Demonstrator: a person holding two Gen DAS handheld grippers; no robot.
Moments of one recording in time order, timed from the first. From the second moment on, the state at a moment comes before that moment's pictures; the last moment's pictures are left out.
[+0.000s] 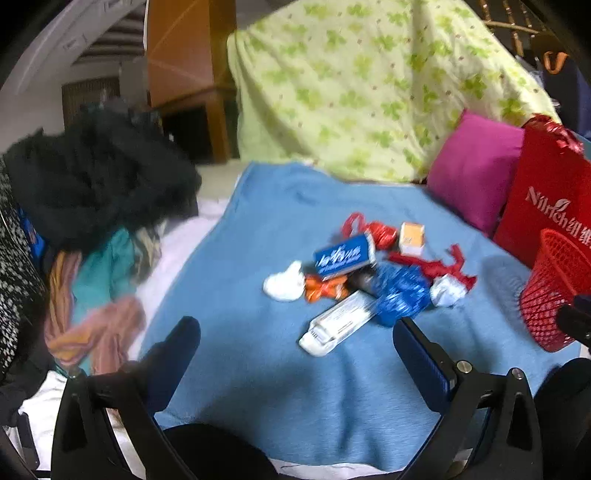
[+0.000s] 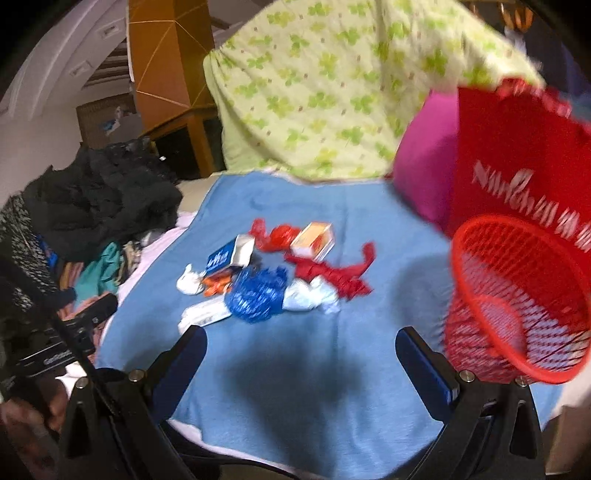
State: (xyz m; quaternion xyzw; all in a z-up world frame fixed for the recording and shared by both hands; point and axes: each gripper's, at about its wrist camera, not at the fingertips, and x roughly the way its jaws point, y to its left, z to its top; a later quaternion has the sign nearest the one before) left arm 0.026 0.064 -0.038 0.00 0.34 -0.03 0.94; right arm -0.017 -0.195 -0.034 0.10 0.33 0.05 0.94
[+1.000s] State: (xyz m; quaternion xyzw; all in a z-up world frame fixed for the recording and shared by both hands) left arm 0.158 0.028 -0.153 0.05 0.46 -0.20 0.86; right arm 0.167 -0.236 -0.187 0.47 0.48 -0.01 0.74
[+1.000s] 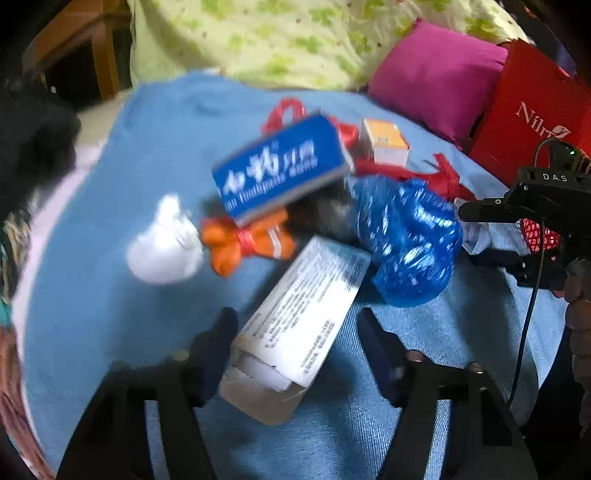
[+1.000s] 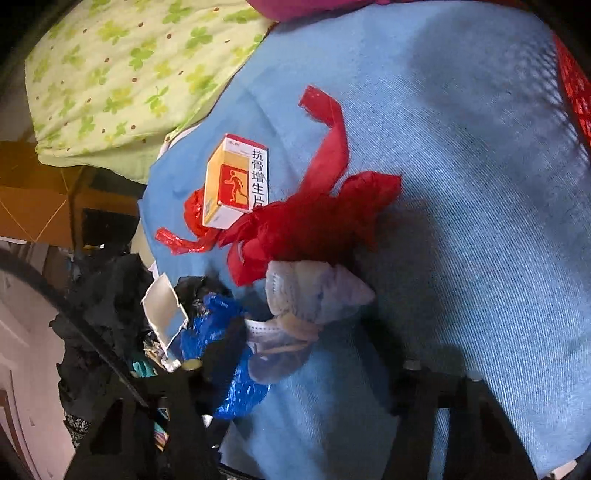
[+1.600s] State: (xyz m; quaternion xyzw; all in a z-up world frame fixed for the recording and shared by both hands) left arm 0.111 0.053 -0.135 0.02 0.43 -0.17 0.89; right arm 0.104 -0.217 -0.131 0.31 0.43 0.02 0.85
